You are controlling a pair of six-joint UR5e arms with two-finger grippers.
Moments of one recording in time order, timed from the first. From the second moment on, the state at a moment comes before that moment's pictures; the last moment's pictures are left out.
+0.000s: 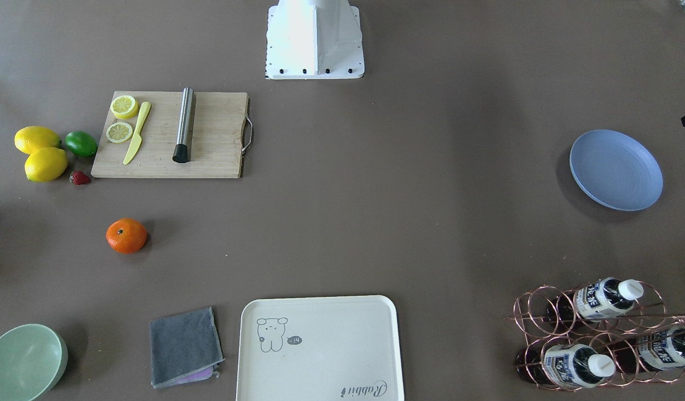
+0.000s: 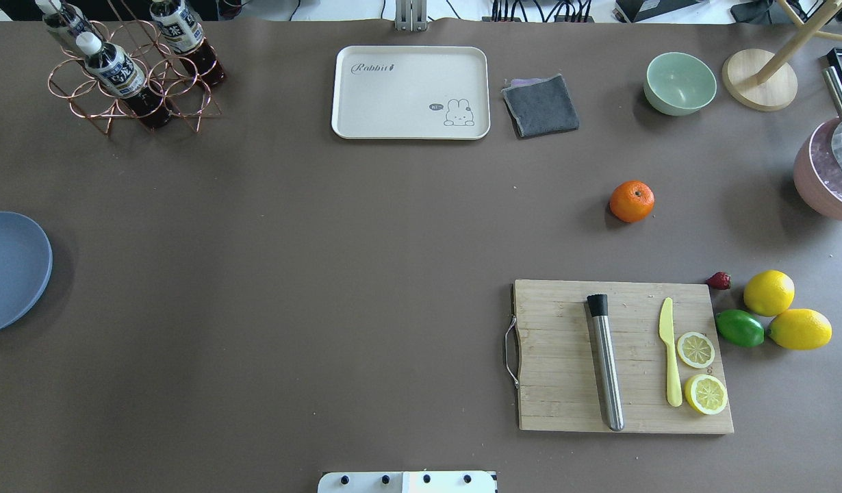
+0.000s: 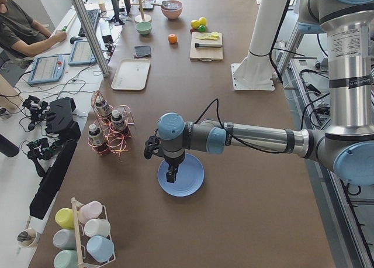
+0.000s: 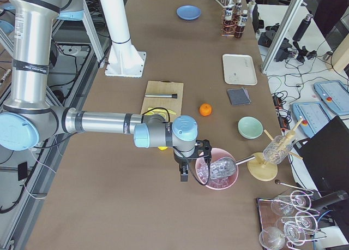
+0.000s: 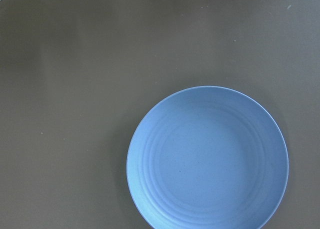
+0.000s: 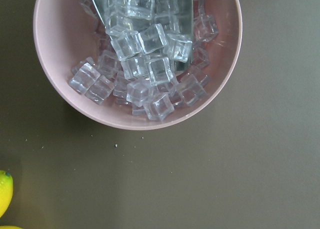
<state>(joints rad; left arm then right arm) -1.47 -1.42 -1.80 -1.62 -2.38 0.02 1.53 -1.73 1.71 -1.47 2.30 0.00</state>
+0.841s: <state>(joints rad) -1.42 -1.44 -1.65 -1.76 -2.37 0.02 1.52 -1.69 1.73 -1.47 2.28 0.00</state>
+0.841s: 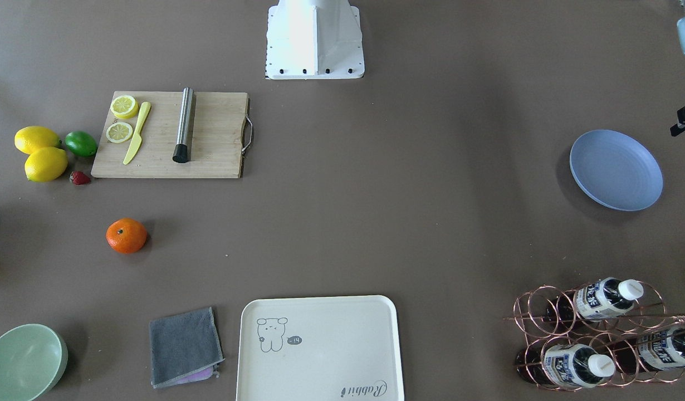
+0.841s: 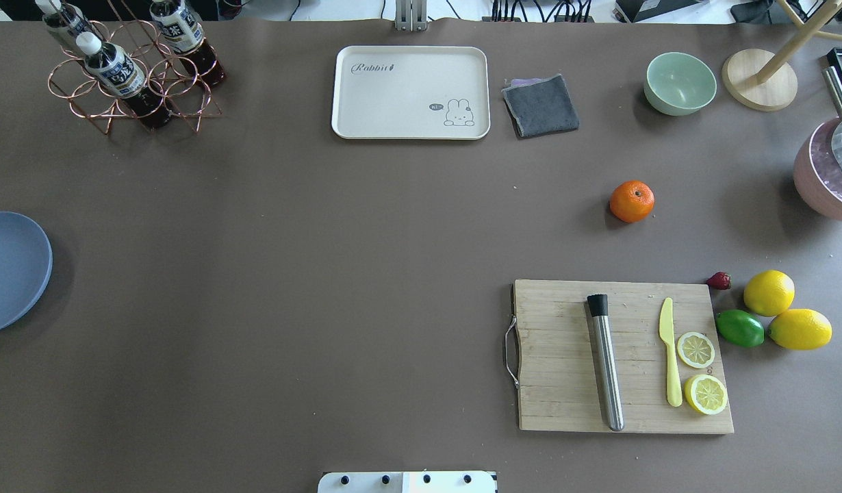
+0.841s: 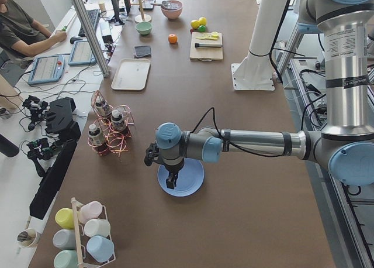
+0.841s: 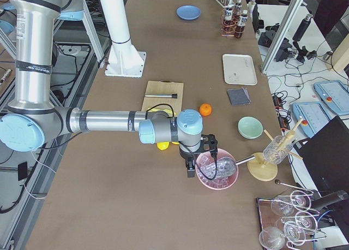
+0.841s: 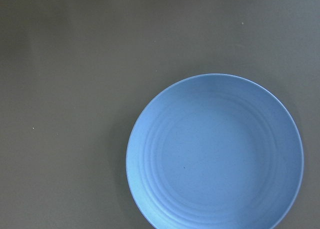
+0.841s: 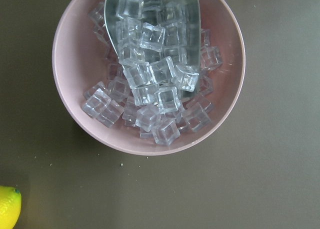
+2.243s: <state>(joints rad) -1.30 -1.53 -1.26 -2.22 -2.30 -0.11 1.32 -1.57 1.71 -1.48 2.34 0.01</state>
